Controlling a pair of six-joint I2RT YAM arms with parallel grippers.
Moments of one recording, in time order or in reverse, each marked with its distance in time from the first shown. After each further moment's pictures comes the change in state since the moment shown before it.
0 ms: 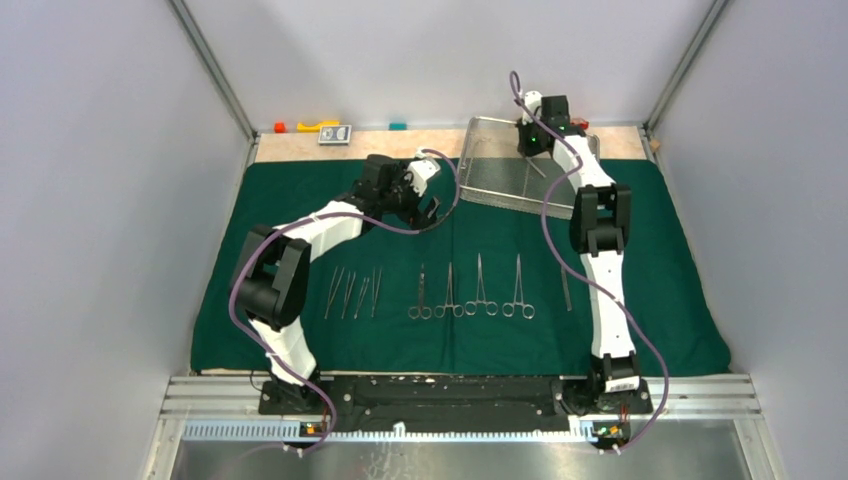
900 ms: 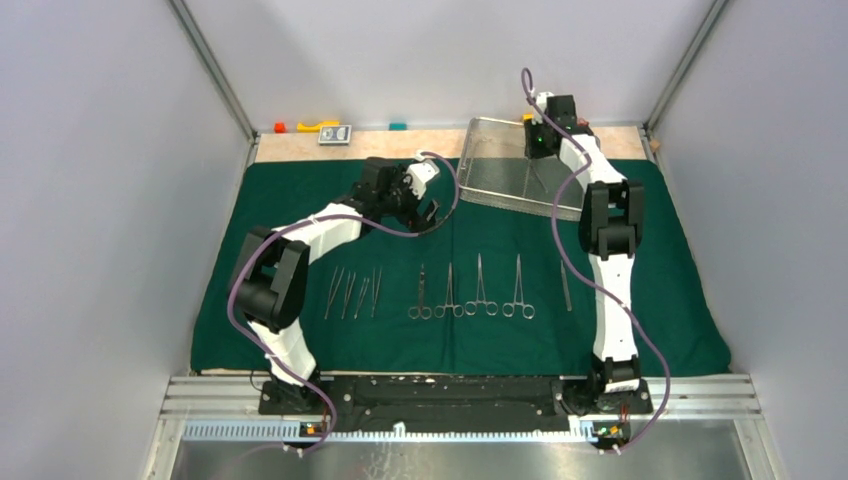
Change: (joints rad) left arm 0.000 -0.015 -0.026 0.002 0.003 0.000; right arm -0.002 -0.190 -0.280 0.048 0.117 0.152
